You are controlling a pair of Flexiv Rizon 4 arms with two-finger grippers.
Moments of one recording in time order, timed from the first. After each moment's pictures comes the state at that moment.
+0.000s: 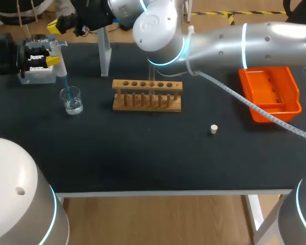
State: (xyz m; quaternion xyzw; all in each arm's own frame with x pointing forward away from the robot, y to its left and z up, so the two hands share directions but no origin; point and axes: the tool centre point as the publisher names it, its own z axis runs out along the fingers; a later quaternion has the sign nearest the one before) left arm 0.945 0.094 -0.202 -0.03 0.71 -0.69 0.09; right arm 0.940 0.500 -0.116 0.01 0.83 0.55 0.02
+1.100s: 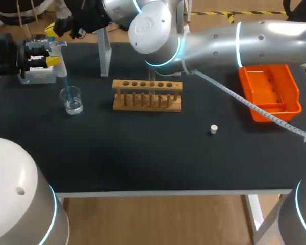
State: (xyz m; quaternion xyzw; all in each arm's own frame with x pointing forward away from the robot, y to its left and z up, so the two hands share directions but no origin) left arm 0.945 0.094 -0.203 -0.03 0.71 -0.69 0.09; right arm 0.945 0.507 -0.129 0.02 0.84 0.54 0.02
